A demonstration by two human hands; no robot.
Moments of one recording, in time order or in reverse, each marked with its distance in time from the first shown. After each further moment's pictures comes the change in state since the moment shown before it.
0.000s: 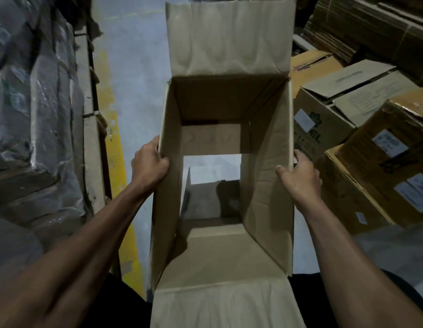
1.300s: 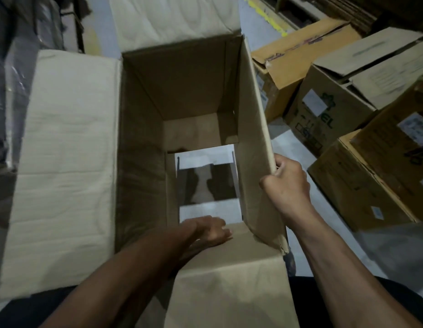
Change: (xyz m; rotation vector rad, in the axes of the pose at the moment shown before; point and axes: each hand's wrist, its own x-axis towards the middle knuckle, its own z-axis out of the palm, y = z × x) left_hand -0.046 -0.044 0.175 0.529 -1.255 -0.073; right_hand -0.005 -0.005 0.027 0.070 -0.176 -0.020
